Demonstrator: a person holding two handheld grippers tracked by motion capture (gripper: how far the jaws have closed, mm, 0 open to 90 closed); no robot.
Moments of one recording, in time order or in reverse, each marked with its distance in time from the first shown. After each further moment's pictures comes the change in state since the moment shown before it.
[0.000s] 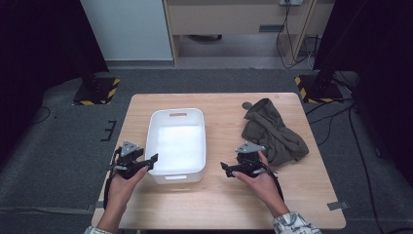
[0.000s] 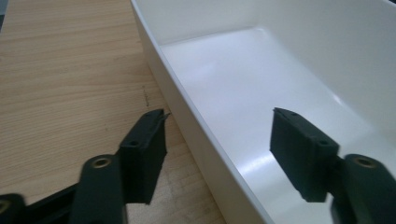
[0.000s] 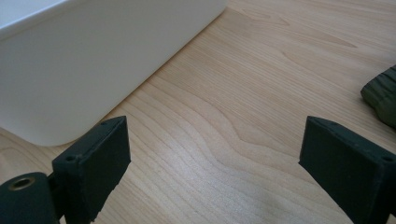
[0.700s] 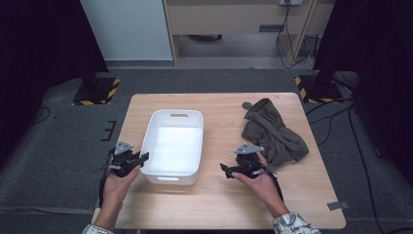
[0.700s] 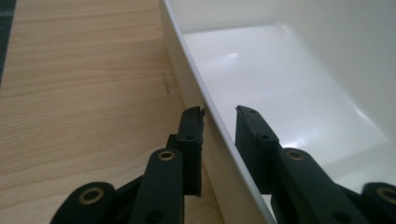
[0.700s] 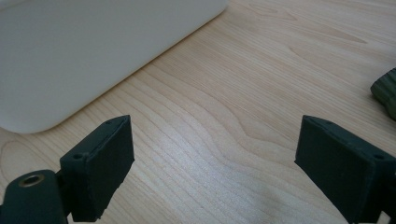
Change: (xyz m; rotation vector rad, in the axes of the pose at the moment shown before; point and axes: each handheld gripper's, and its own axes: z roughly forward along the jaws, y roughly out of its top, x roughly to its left) left arm 0.023 -0.005 -0.002 0.025 0.006 -0.047; right arm 0.002 -0.002 0.001 0.014 0.015 -0.014
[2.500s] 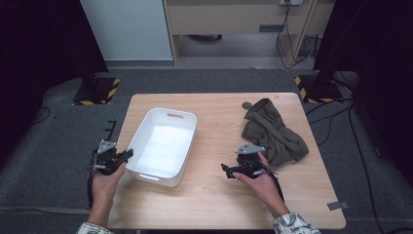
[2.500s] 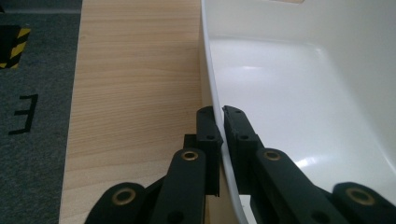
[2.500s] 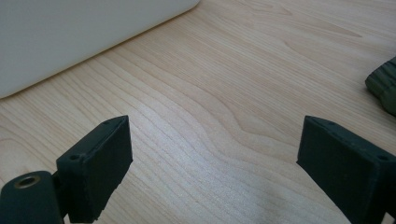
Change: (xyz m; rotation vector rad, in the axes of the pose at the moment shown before) left arm 0.040 -0.005 -0.014 -0.040 0.061 -0.074; right arm -0.002 -0.002 0.000 0.007 -0.012 0.015
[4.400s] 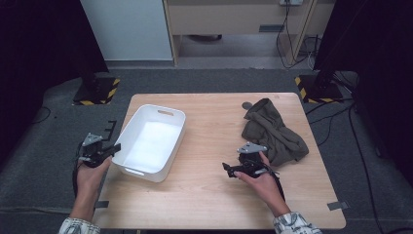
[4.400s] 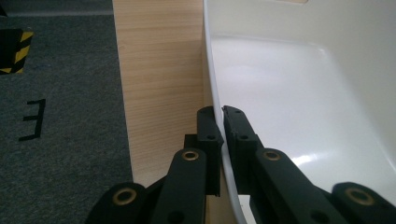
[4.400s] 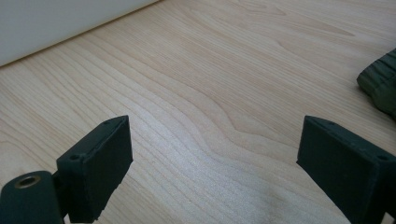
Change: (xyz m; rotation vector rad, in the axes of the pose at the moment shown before) left arm 0.056 0.013 0.003 0.011 -0.021 0.026; right arm -0.005 0.000 -0.002 -0.003 0.000 0.017
